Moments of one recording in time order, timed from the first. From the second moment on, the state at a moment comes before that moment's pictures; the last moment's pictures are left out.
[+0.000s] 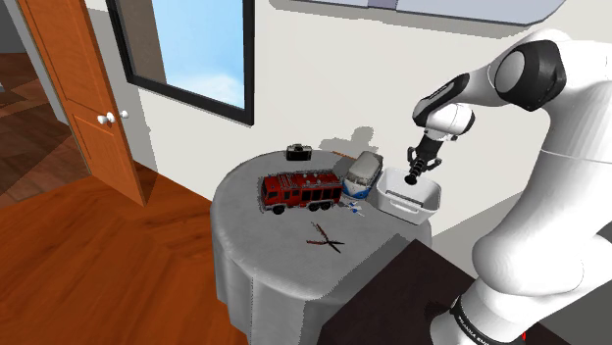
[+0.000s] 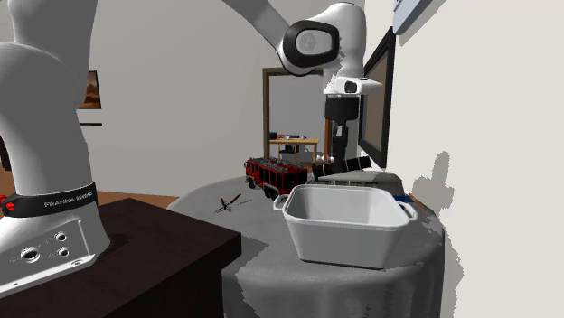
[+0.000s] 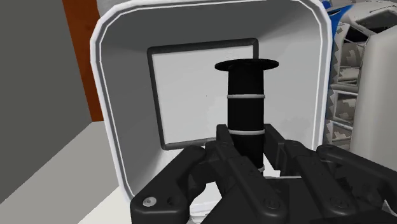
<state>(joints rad) -0.54 0.27 -0.32 -2.05 0.22 2.32 0.31</state>
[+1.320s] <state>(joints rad) -0.56 0.39 -0.29 -2.06 0.29 2.44 0.25</state>
